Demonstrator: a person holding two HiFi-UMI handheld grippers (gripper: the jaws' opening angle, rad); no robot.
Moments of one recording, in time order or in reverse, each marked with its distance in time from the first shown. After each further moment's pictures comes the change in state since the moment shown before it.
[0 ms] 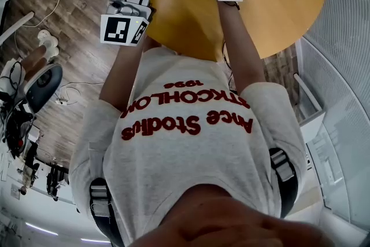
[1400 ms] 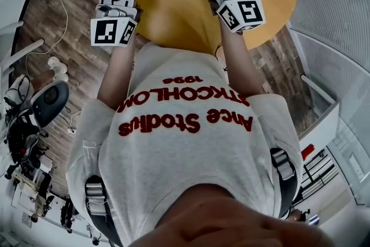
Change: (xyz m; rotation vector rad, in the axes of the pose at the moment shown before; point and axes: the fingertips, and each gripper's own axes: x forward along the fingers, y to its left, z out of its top) left arm -0.021 -0.022 0.073 0.115 -0.153 -0.055; right arm -0.189 0.024 0.124 0.081 -0.542 0.035
